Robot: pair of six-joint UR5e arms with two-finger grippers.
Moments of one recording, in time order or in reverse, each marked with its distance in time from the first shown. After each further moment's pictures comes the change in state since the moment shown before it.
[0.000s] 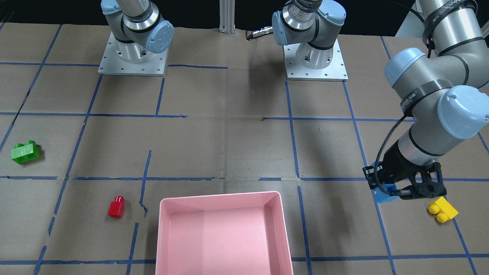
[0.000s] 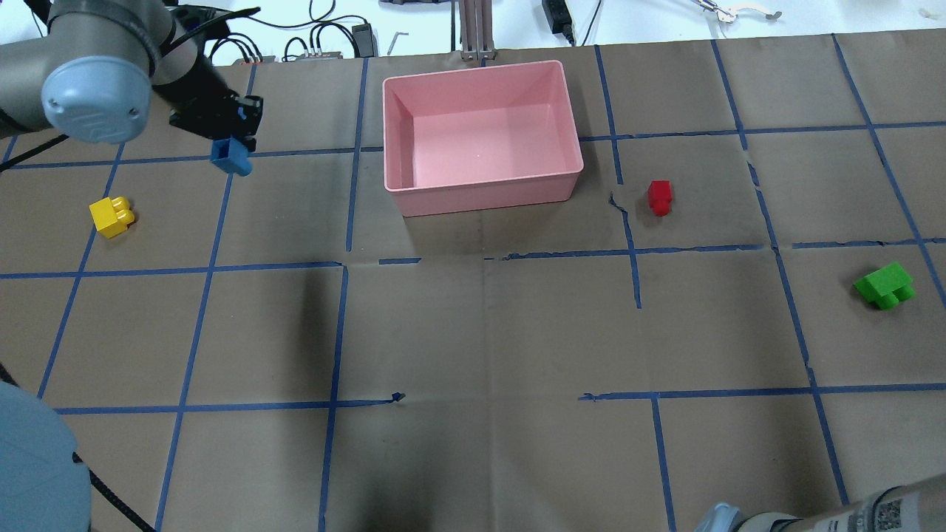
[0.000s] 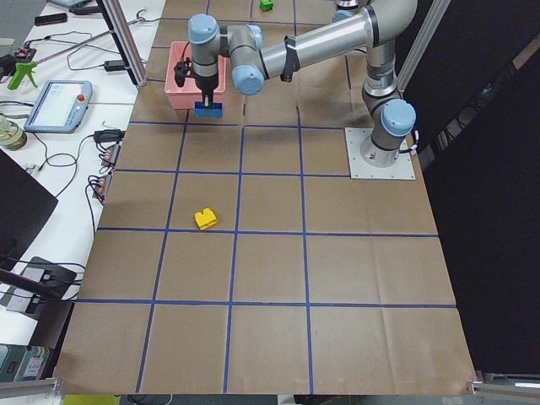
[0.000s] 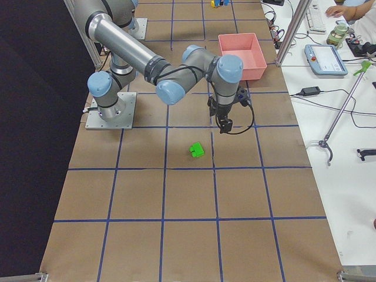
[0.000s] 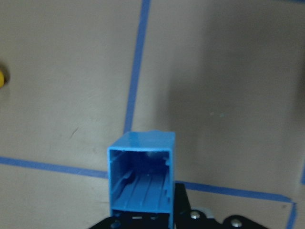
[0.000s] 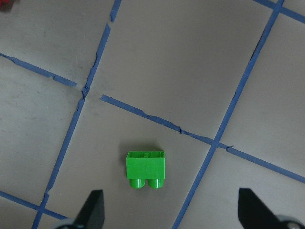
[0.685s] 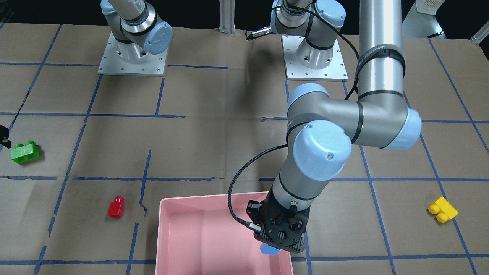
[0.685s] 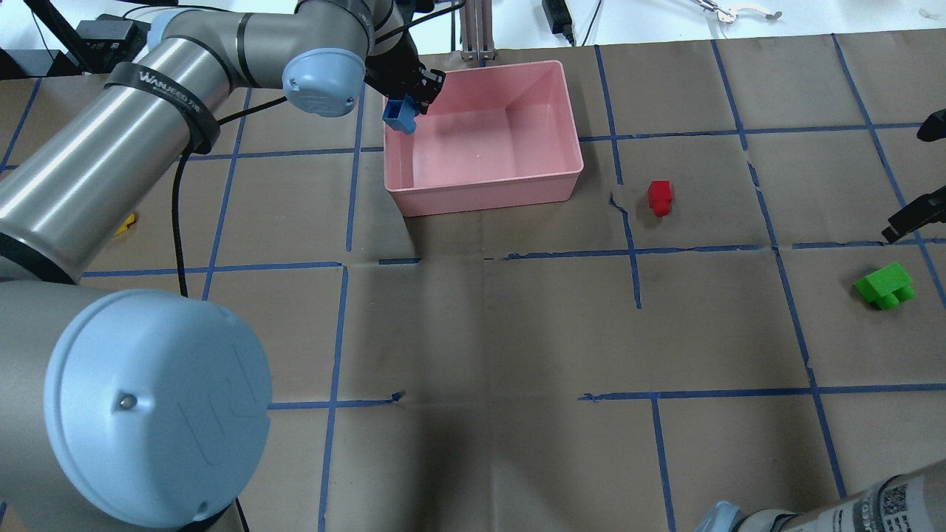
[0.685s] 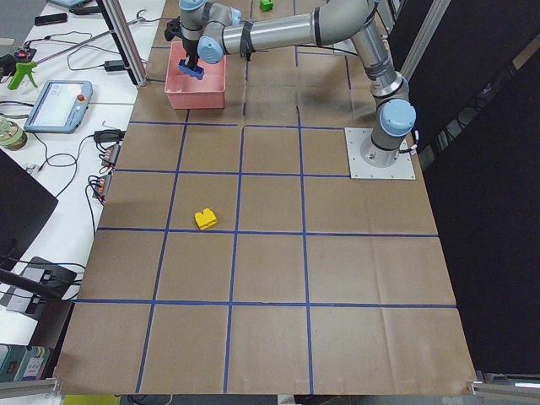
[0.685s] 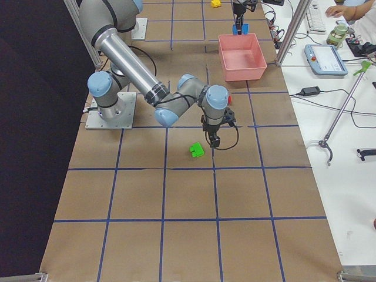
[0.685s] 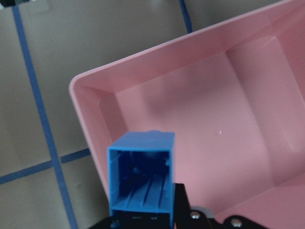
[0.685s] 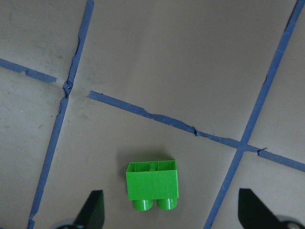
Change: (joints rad) left arm -0.258 -0.271 0.224 0.121 -0.016 0.017; right arm -0.006 0.029 0.316 -0.374 -0.003 0.046
